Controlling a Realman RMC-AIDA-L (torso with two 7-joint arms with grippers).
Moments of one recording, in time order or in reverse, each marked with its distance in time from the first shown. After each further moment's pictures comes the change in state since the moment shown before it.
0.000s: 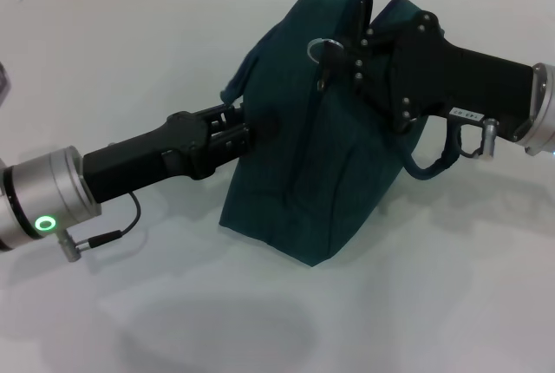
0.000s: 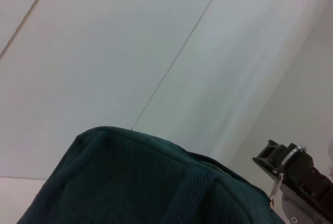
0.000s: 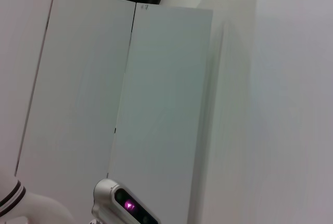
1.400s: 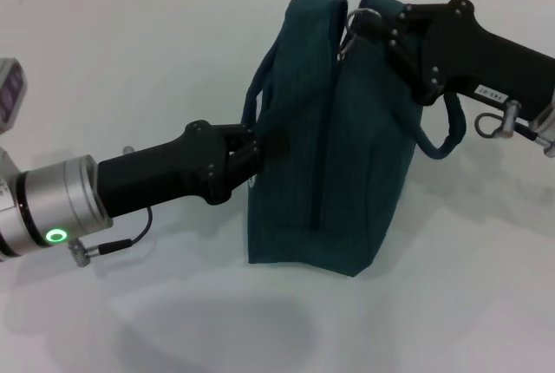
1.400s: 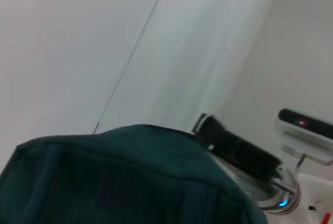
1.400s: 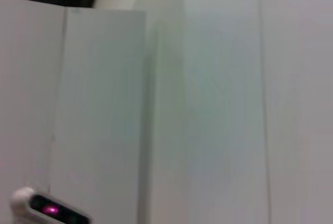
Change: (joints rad) left arm -0.013 0.000 0.049 -0.005 0.009 0.040 0.113; right arm -0.049 -0.005 0.007 0.007 0.094 0.074 0.067
